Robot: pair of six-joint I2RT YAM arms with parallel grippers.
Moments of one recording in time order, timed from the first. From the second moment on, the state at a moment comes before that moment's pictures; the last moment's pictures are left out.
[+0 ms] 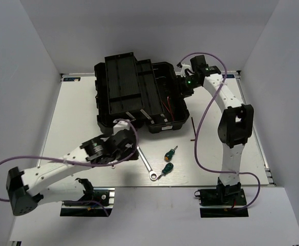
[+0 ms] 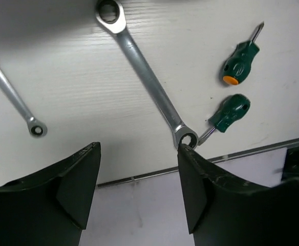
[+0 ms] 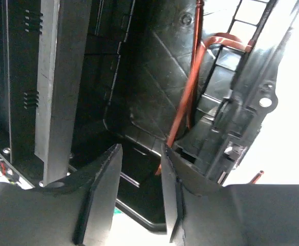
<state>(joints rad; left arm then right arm) -1.02 1.06 0.90 -0.81 -0.32 -0.88 0.28 2.08 1.95 -0.90 -0.55 0.03</state>
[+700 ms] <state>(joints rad) -0.94 0.81 0.60 -0.93 -0.42 -1.27 0.18 1.62 1.25 -0.89 -0.23 -0.06</state>
